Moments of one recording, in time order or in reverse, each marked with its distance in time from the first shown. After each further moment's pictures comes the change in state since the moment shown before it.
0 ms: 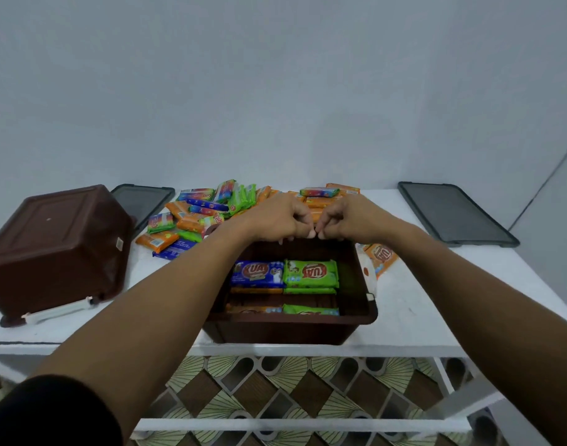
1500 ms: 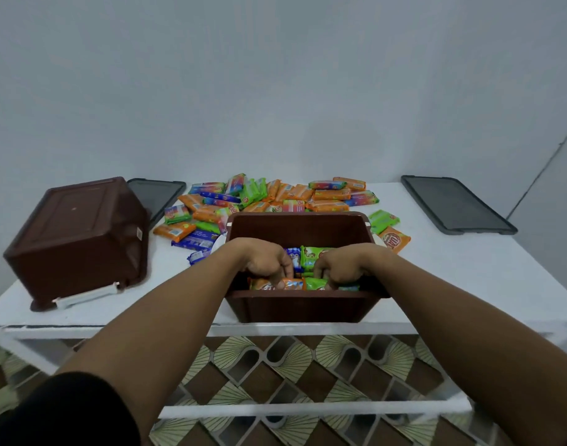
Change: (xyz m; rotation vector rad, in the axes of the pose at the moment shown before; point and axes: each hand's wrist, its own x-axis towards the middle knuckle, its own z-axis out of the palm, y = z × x) left_hand -0.061 -0.059 0.025 0.090 -0.572 -0.371; right_hand -0.015 -0.027 0.087 -0.443 -0.643 0.228
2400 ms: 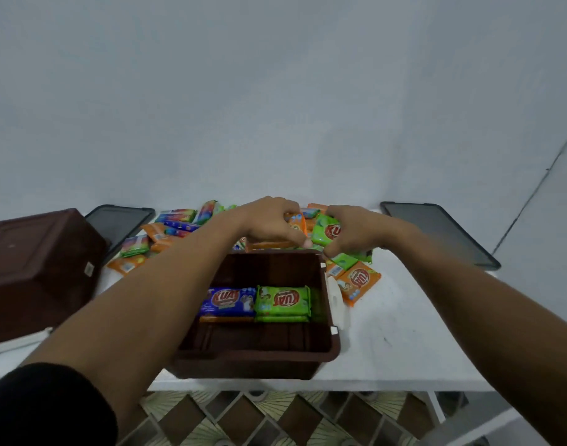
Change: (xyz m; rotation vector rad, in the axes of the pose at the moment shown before) left_hand 0.038 0.122 -0.097 0.154 0.555 0.168; right_hand -0.046 0.116 -0.097 0.264 0.548 -0.039
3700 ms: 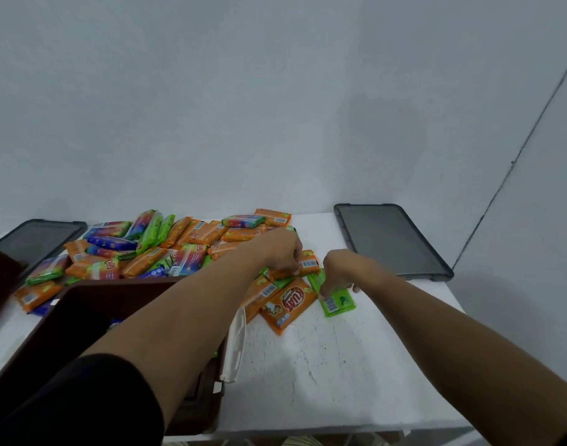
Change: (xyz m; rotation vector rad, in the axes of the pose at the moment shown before) left_hand 0.166 0.076 0.114 0.236 -0.133 -0.036; right_hand 0.032 0.164 0.023 -0.146 -0.255 0.324
